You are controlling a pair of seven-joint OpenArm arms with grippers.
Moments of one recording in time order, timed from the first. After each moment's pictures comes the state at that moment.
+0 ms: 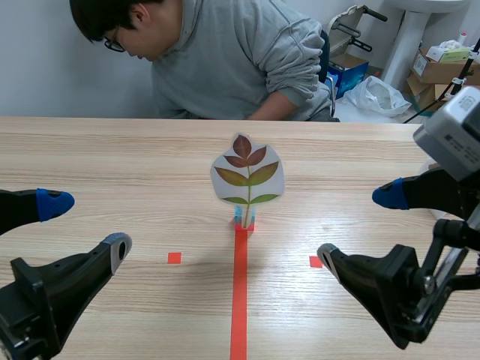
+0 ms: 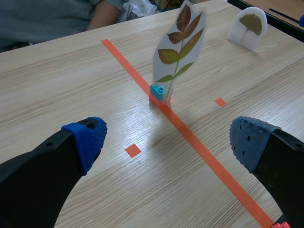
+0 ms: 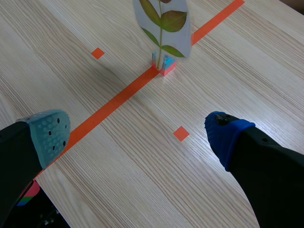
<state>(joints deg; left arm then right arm) 47.8 -29.4 -7.8 119.7 -21.5 -26.9 -4.6 -37.1 27.0 10.4 123.7 23.4 38.2 -22.7</state>
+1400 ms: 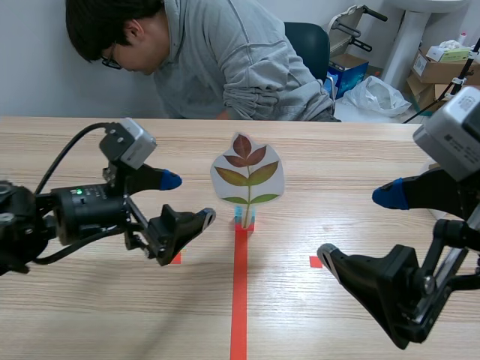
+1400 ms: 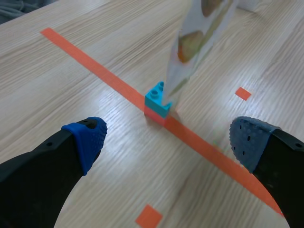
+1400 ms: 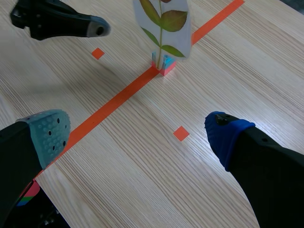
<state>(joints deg) -6.9 -27.9 27.9 75.3 -19.7 -33.5 -2.0 -37.1 27.0 10.4 123.7 23.4 38.2 -22.7</state>
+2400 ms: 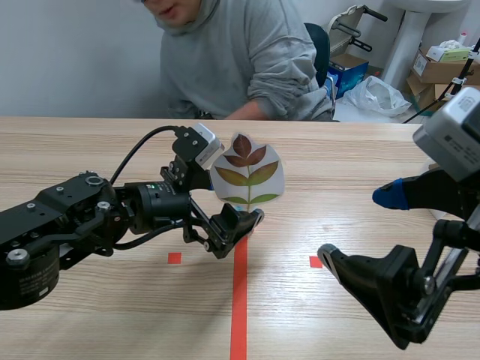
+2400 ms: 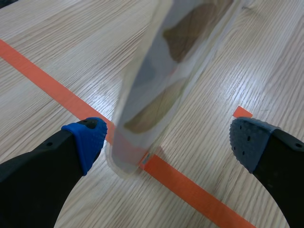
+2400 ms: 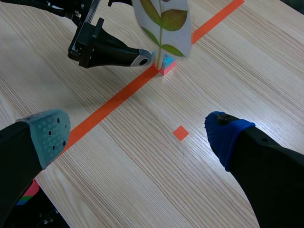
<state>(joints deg) -15.0 -15.3 31.8 62.5 -11.9 -32.9 -2.0 -37.1 27.0 10.4 123.7 23.3 38.2 -22.7</state>
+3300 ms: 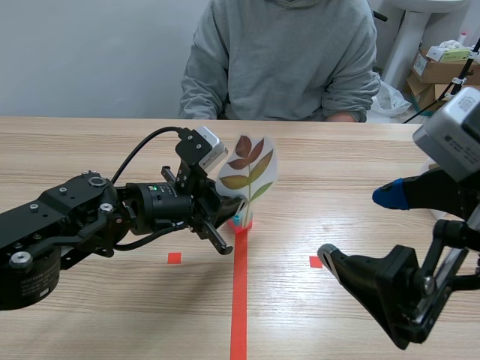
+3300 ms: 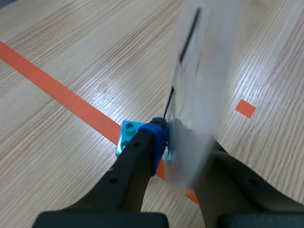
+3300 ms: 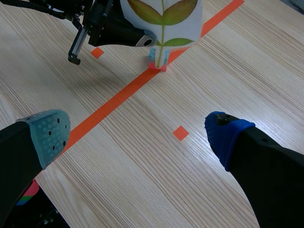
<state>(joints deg) -15.0 -15.1 31.8 62.6 -9.2 -32.8 -2.0 -37.1 27.0 10.4 123.7 23.3 38.2 -22.7</state>
